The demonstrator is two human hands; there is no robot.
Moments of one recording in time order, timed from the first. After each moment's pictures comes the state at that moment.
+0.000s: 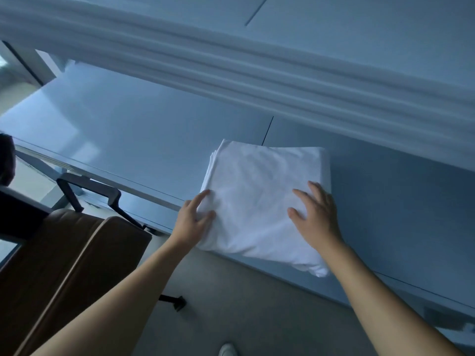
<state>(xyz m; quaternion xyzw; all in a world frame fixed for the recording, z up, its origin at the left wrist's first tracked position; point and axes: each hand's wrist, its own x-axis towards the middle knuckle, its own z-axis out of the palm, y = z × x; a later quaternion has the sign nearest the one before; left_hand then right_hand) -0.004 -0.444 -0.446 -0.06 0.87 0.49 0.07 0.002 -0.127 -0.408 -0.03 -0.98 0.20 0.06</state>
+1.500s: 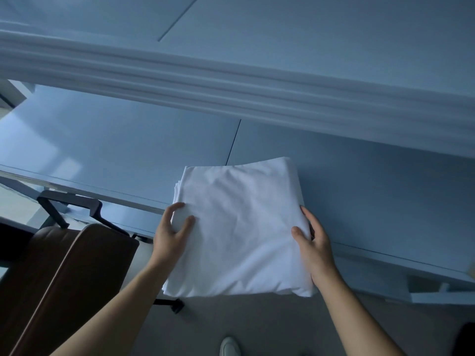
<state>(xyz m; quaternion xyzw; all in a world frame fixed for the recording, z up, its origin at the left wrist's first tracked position) 0.062 -0.413 -0.388 -0.14 0.84 0.52 0.05 0.118 -0.102 -0.403 -0.24 -0.73 0.65 0.04</state>
